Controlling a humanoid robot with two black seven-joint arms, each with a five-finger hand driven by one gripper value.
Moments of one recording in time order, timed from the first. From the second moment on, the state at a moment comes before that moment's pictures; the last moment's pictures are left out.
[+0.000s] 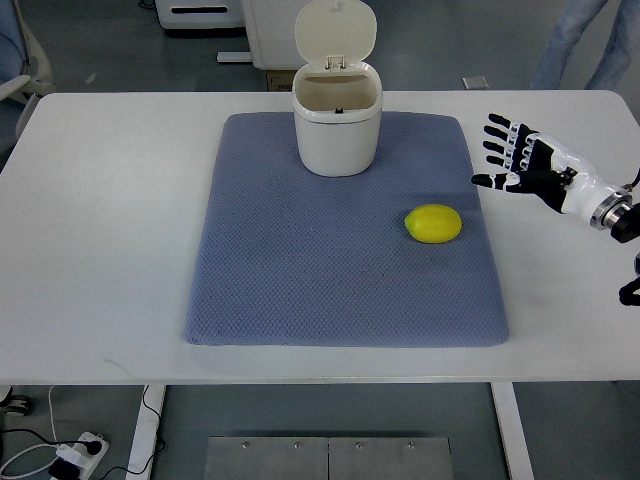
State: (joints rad) left arm -0.02 0.00 -0.11 -0.27 -0.07 0.19 -0.41; right arm 0.69 -0.53 0.72 1.00 -0.58 0.26 0.16
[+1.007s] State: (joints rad) left arm -0.02 0.00 -0.11 -0.27 -0.07 0.19 -0.41; right arm 1.12 -0.56 0.00 1.04 -0.58 0.20 0.17
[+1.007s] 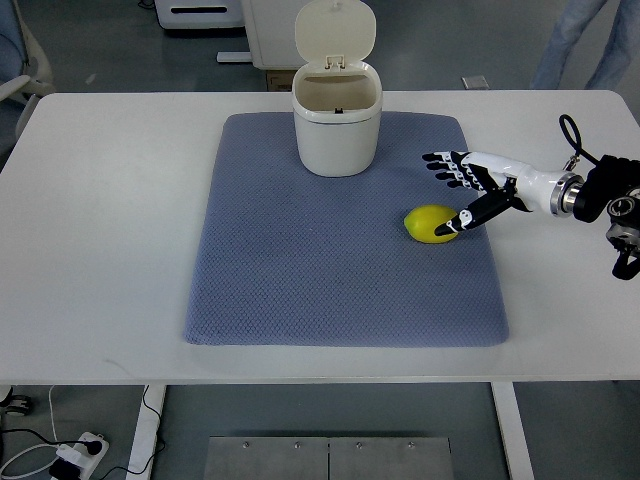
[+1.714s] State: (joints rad) left arm -0.02 0.00 -0.11 -0.27 -0.07 0.19 -0.41; right arm 1.11 -0.49 -0.05 1.02 -0.60 0.14 0.21
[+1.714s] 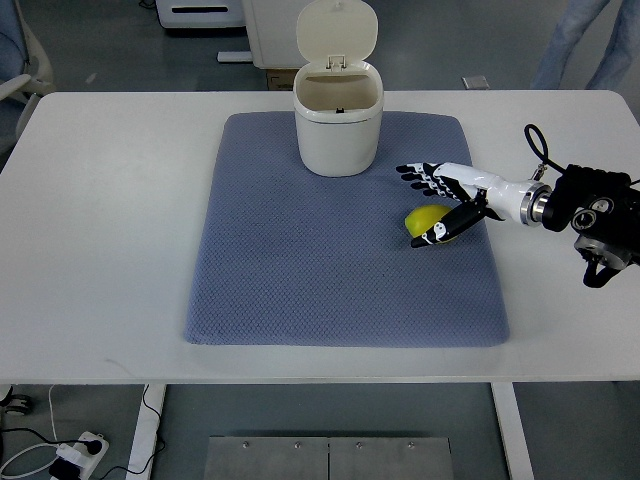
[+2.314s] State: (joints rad) left arm -0.02 0.00 -0.11 -0.27 -0.07 0.19 -0.41; right arm 1.02 -0.49 -0.01 1.02 -0.57 0.13 0.27
